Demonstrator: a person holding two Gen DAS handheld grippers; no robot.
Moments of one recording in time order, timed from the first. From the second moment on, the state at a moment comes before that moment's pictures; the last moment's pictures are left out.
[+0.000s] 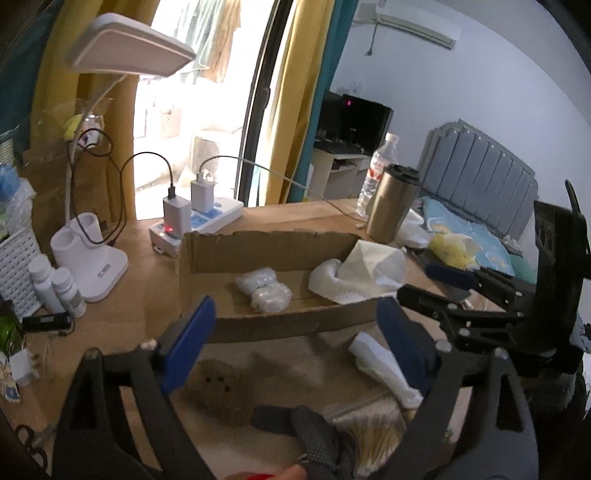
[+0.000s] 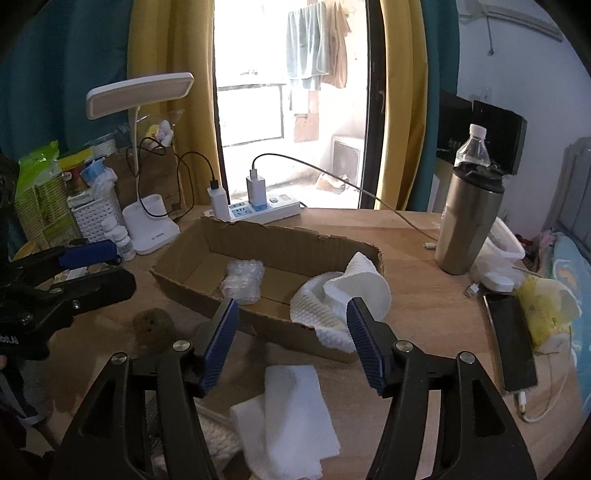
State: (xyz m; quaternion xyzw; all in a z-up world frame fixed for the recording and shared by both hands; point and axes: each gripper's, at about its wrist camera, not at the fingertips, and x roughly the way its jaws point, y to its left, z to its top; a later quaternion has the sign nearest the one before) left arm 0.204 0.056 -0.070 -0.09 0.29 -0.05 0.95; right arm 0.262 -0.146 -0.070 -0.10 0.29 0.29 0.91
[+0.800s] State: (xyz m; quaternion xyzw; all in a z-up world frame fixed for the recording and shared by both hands) left arm 0.140 0.048 -0.085 -0.09 0.30 -0.04 0.95; right arm 0.202 -0.170 -0.087 -0.10 0.30 0.28 0.91
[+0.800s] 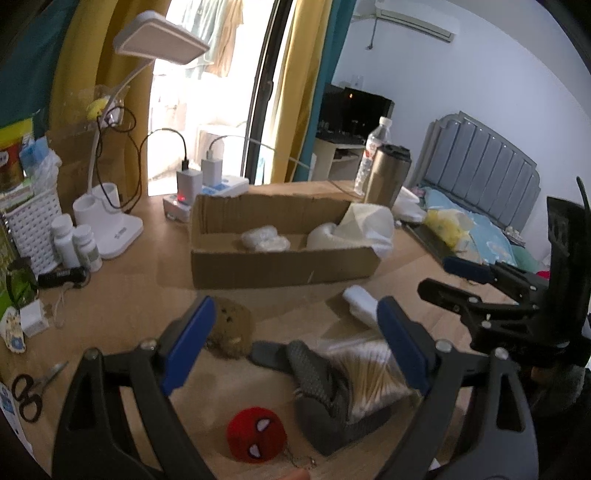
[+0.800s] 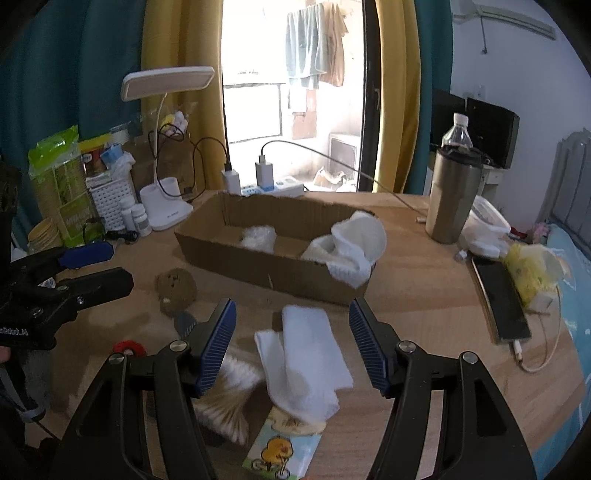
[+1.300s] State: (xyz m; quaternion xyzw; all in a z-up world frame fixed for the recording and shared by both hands) left arm 0.131 0.027 -0.115 -0.09 0.33 -0.05 0.94; right arm 0.182 -0.188 -0.131 -0.09 0.34 0.28 0.89
